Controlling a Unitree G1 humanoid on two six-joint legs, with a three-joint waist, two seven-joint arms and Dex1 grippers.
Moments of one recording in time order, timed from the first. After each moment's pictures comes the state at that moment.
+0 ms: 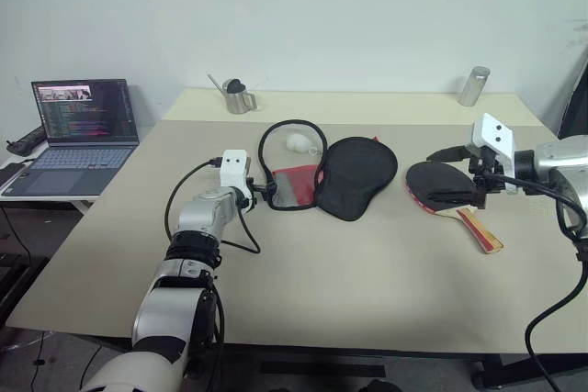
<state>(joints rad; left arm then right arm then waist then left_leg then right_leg) -0.93 0.30 0.10 0.76 -0.17 0.57 -0.30 -0.77 -0.92 0.06 0.16 0.21 0.42 1.28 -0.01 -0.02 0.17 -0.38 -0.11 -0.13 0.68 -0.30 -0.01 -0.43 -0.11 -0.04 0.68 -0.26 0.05</state>
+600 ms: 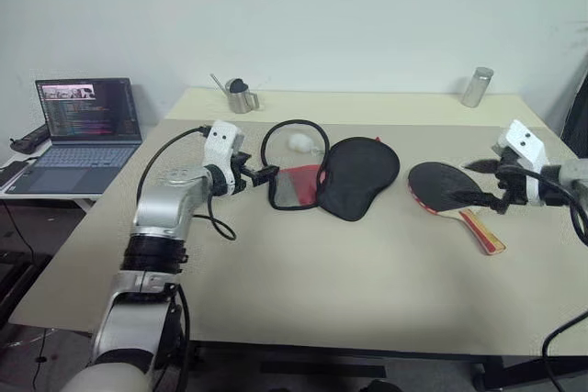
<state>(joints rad) -0.81 0.57 0.03 0.23 -0.28 0.69 -0.77 -0.61 -0.99 -0.06 0.12 0.22 0.79 1.04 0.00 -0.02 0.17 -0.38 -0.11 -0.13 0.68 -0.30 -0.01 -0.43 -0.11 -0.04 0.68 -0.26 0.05</state>
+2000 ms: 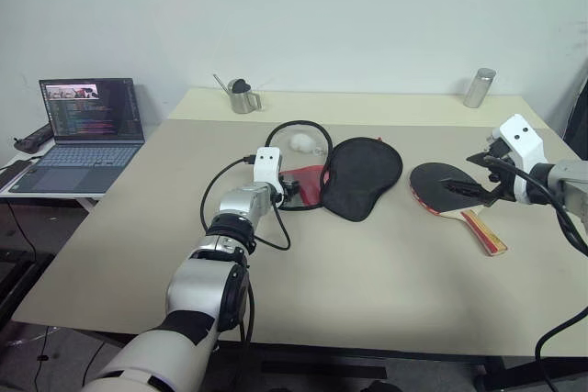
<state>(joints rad) -1.12 0.16 0.15 1.05 -0.14 0.50 -0.19 -0.66 -0.93 -0.08 -0.02 0.29 0.86 0.85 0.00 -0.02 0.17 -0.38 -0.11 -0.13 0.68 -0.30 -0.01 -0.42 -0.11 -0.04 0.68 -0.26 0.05</state>
